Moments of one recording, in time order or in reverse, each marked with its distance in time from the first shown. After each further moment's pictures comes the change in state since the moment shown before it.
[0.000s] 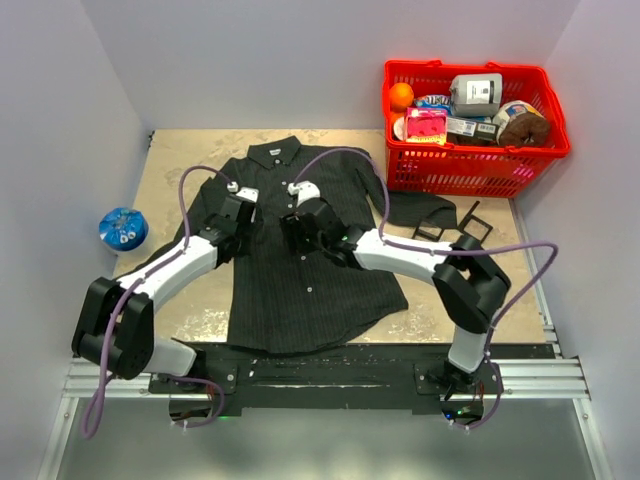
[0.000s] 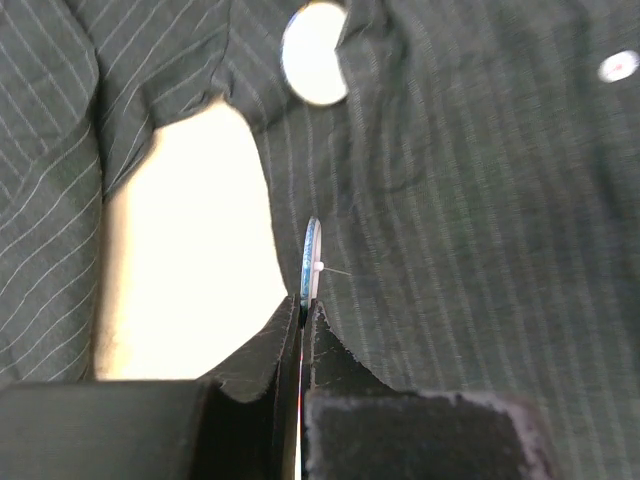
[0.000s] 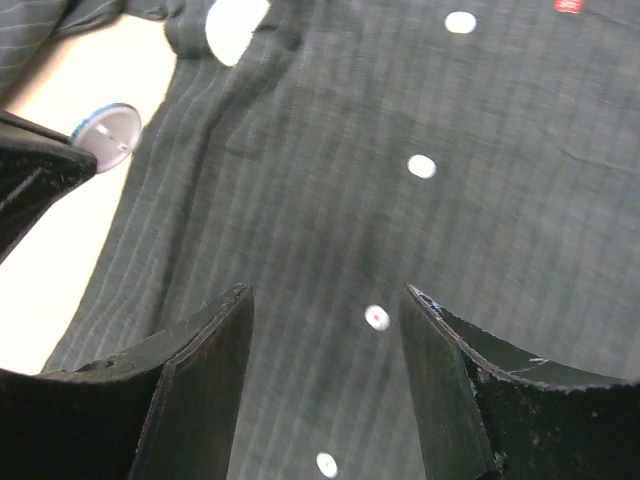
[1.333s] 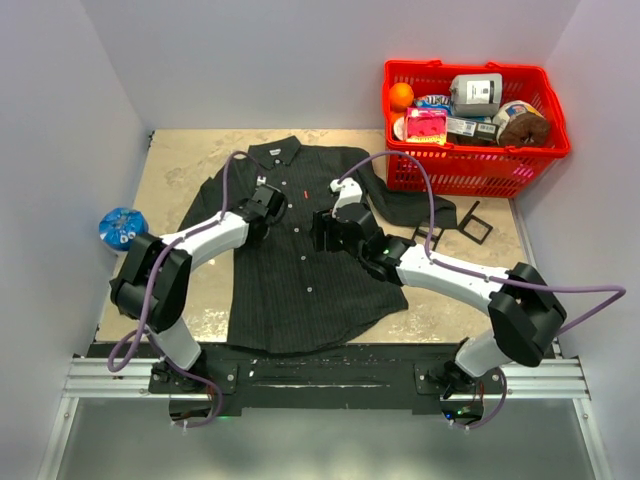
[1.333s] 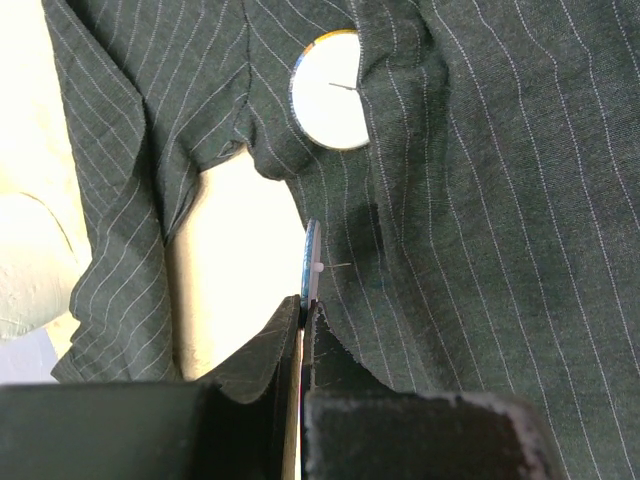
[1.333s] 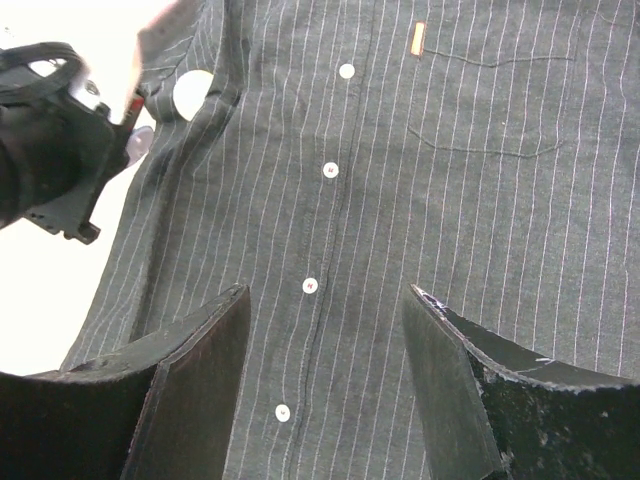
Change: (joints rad) left arm -0.082 0.317 0.229 -0.123 -0.239 0.115; right arm -0.059 -0.351 -0.305 0.113 0.086 0.040
